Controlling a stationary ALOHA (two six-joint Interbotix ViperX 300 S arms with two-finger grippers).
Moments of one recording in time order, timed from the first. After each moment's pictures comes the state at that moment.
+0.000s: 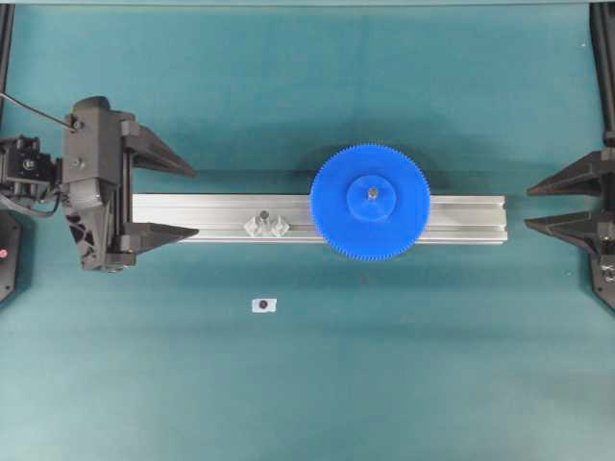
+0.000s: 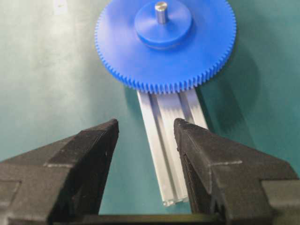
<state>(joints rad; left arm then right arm) 0.07 -0.54 0.92 0.02 0.12 0.03 -0.12 -1.21 1.31 0.00 0.40 0.17</state>
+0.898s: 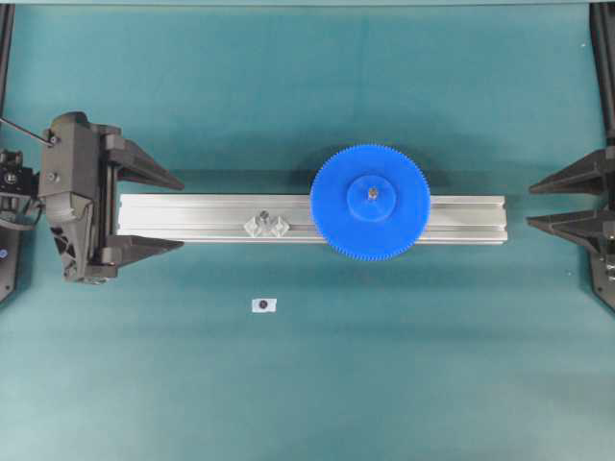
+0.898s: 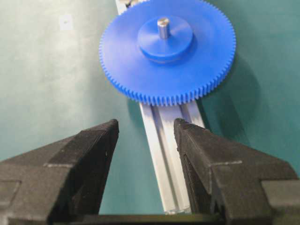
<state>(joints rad) 0.04 -0.60 0.99 0.03 0.10 0.01 -0.12 -1.25 1.33 0.00 0.38 0.17</state>
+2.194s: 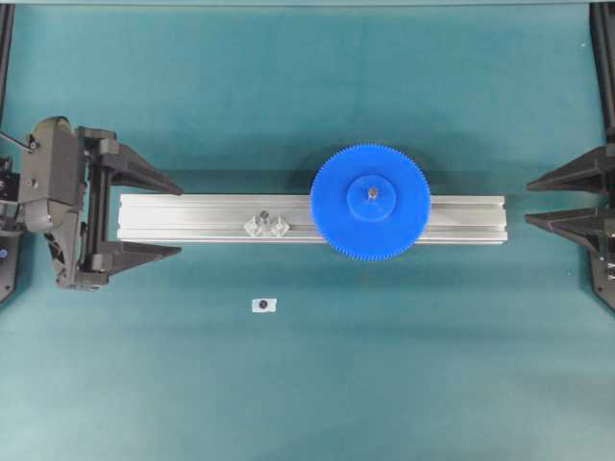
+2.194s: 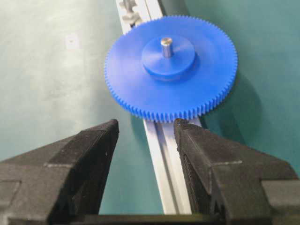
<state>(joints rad) 0.01 -0.63 1.02 0.03 0.02 0.01 -0.12 -1.25 1.33 0.01 0.32 0.17</state>
